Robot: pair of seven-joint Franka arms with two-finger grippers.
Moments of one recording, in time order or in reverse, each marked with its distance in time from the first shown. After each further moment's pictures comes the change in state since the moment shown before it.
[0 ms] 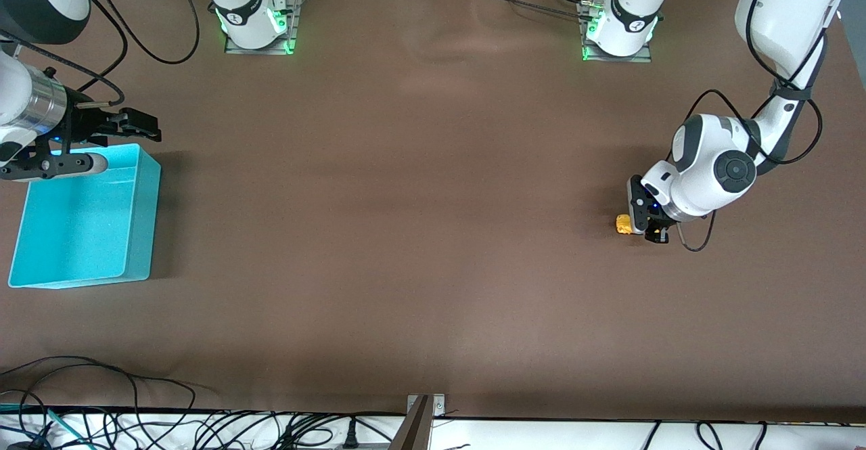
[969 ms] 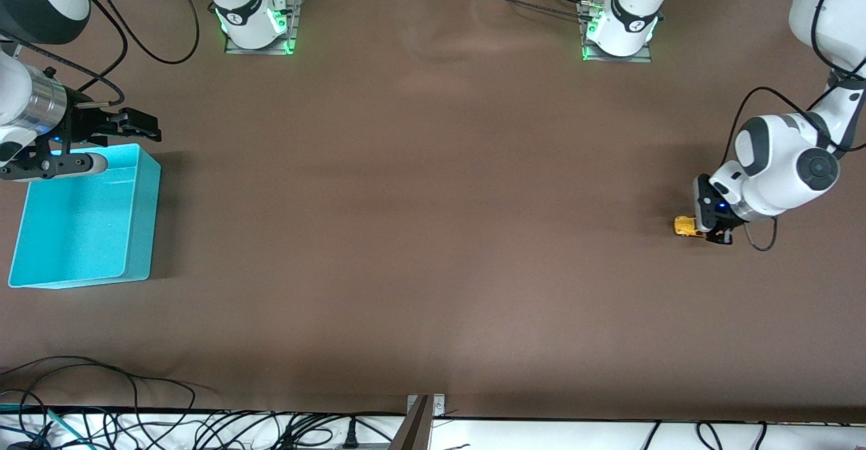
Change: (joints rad) left arm 0.274 0.031 0.003 0.046 0.054 0.024 0.317; right arm 0.000 0.000 0.000 0.000 0.000 0.000 0.000
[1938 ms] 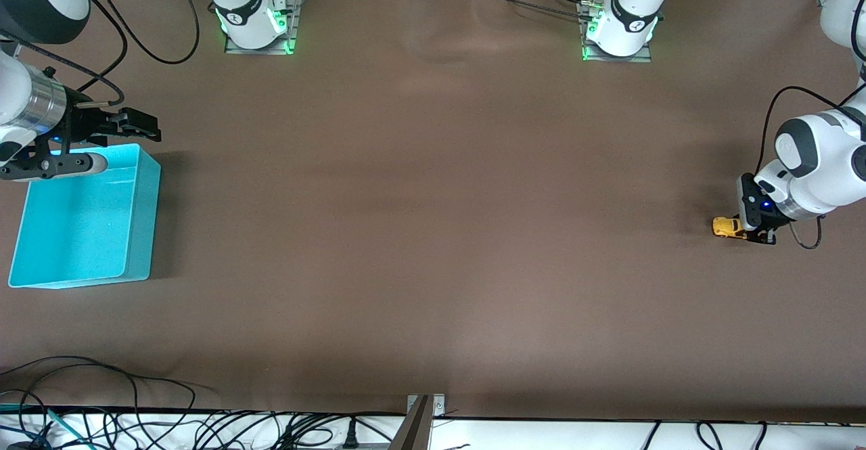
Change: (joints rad) left arm 0.096 0.047 0.022 0.071 0.000 -0.003 0.119; right arm 0.000 0.000 0.000 0.002 0.000 0.000 0.000
